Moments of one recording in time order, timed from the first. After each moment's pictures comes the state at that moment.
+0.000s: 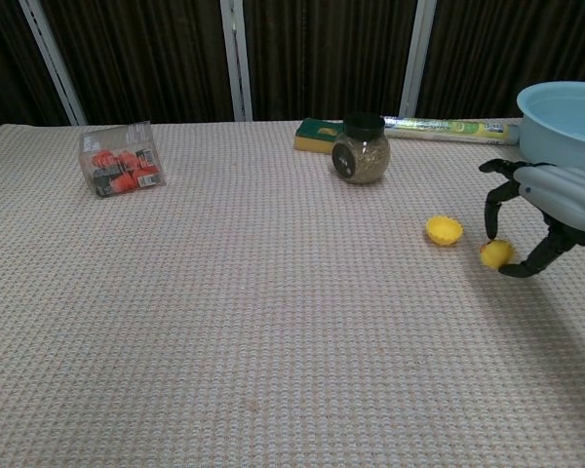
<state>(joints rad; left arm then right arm) -0.10 -1.13 0.00 -1.63 1.58 1.48 0.06 0.49 -1.61 0.21 -1.44 -1.13 1.13 -0.47</state>
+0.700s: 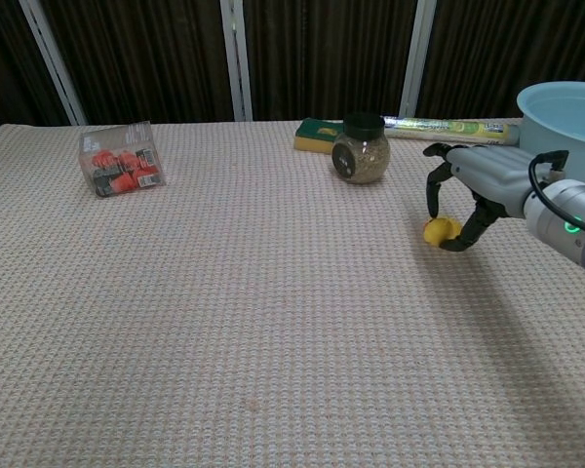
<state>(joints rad) -0.10 -1.12 0.00 -1.62 1.57 1.48 0.01 0.65 -1.72 0.29 -1.30 -1.05 1.04 -0.51</state>
